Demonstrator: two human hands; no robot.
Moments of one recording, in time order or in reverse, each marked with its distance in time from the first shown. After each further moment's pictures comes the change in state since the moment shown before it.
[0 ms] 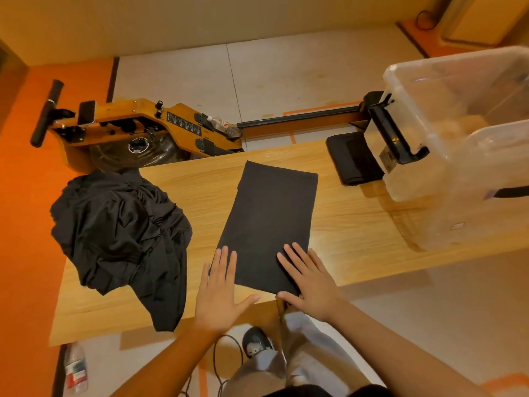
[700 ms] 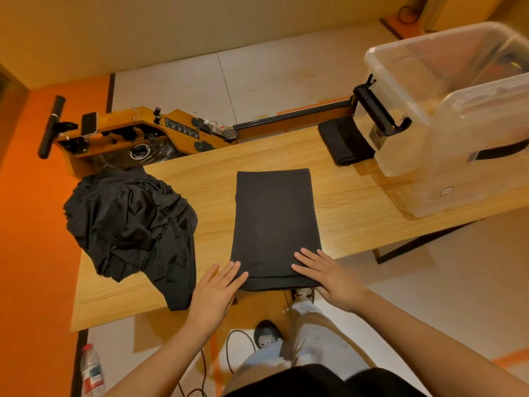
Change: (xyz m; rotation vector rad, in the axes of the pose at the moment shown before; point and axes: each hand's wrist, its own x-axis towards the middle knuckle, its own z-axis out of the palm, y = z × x) left_hand -0.046 -0.027 0.003 0.109 0.168 0.387; right_hand -0.056 0.011 0.013 0.218 -0.006 -0.159
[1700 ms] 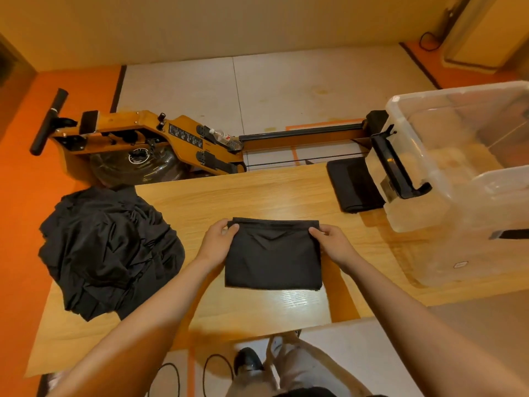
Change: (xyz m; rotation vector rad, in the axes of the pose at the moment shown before) left_hand 0.189 -0.059 -0.071 -1.301 0.041 -0.748; right_hand 0.131 0.065 -0.127 0.898 0.253 0.694
